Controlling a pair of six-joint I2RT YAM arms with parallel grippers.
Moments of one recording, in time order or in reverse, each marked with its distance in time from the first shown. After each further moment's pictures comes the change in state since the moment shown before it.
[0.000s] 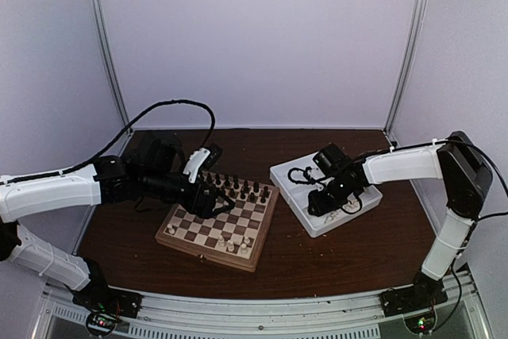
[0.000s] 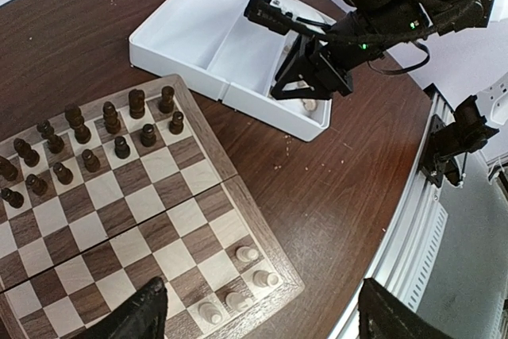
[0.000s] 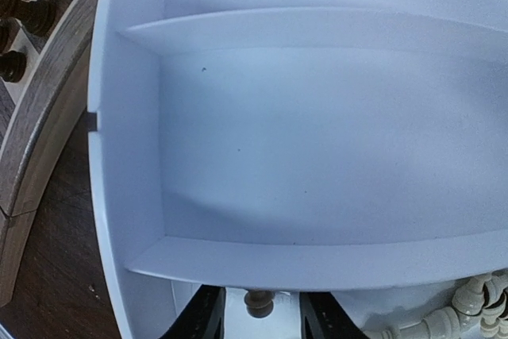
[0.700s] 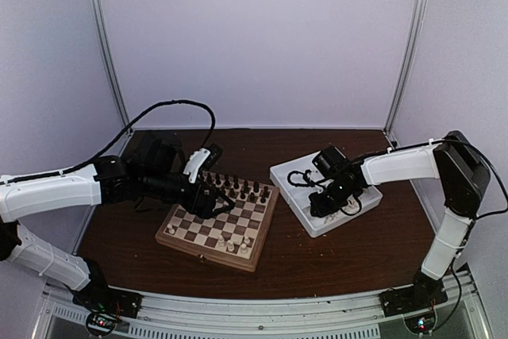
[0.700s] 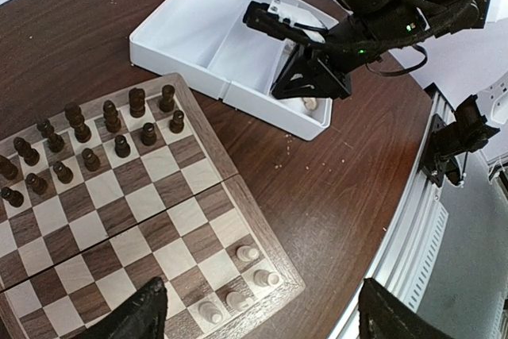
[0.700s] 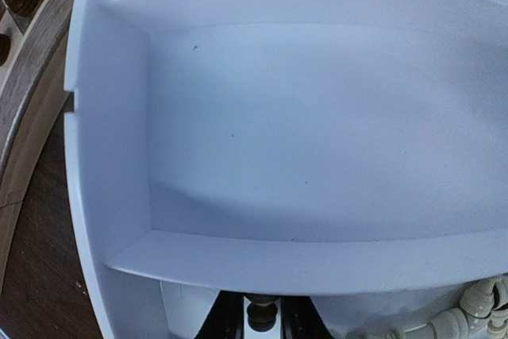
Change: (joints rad) left arm 0.000 0.001 0.000 -0.002 -0.002 0.000; right arm 0.000 0.028 0.005 0.000 -0.004 -0.016
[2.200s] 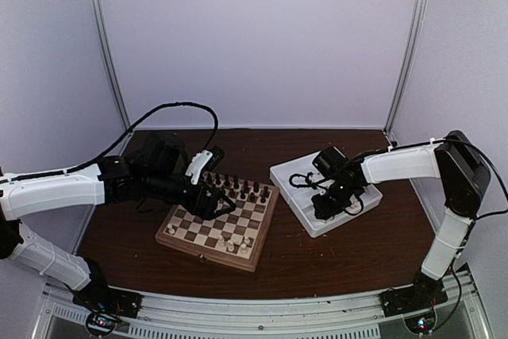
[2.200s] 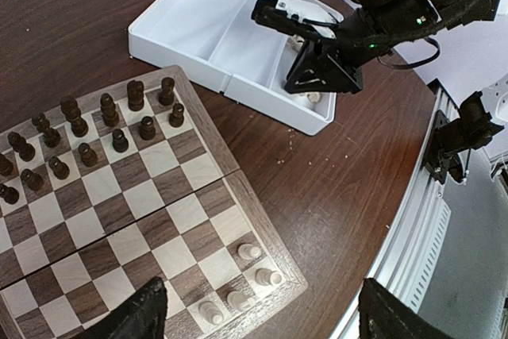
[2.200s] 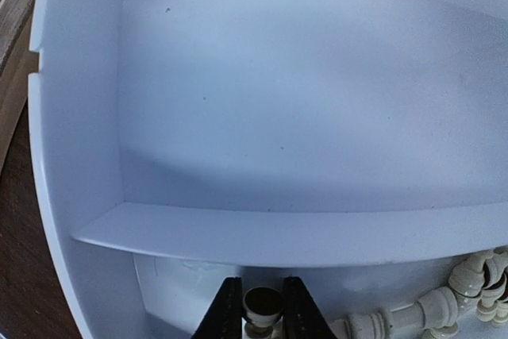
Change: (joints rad) left arm 0.000 0.025 0.003 0.000 0.004 0.000; right arm 0.000 -0.006 0.013 -0.091 0.038 -0.022
